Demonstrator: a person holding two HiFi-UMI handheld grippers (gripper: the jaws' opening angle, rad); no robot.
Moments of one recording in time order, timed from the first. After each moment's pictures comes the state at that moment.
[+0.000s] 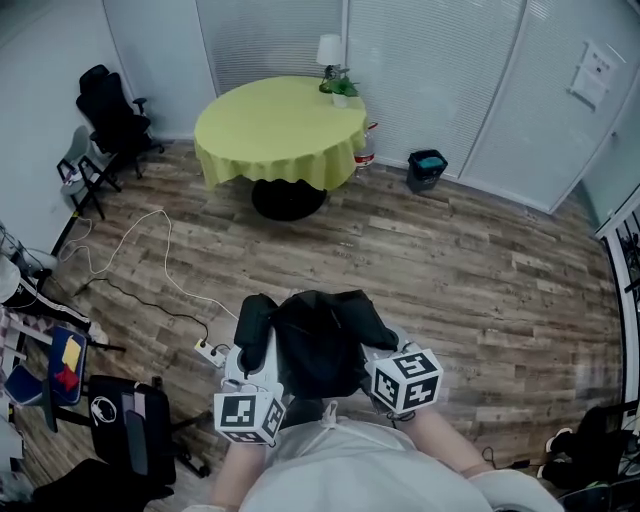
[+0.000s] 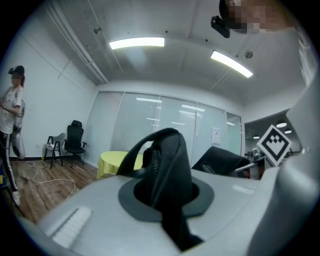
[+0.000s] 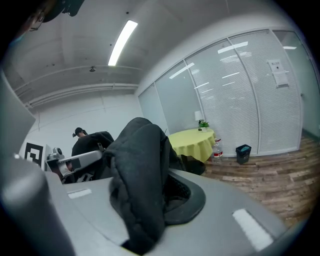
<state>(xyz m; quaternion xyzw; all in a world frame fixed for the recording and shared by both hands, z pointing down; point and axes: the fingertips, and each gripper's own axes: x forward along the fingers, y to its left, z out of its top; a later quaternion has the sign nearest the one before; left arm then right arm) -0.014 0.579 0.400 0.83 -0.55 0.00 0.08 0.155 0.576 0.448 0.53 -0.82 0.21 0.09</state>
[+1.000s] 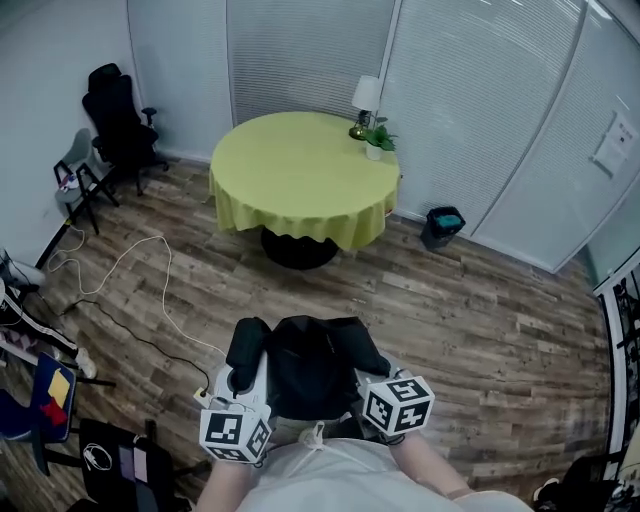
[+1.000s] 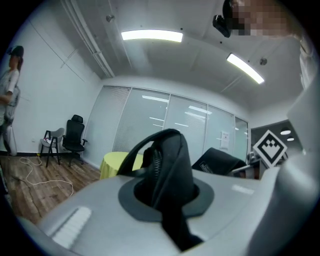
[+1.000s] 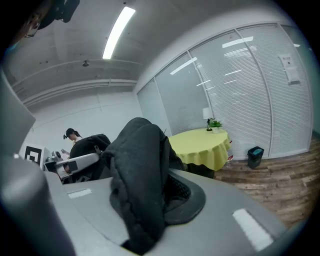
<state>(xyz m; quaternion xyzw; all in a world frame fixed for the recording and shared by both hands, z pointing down) -0.153 0.354 0.397 0.83 -0.55 -0.01 0.10 0.024 0.344 0.442 0.52 -0.82 0.22 0.09</state>
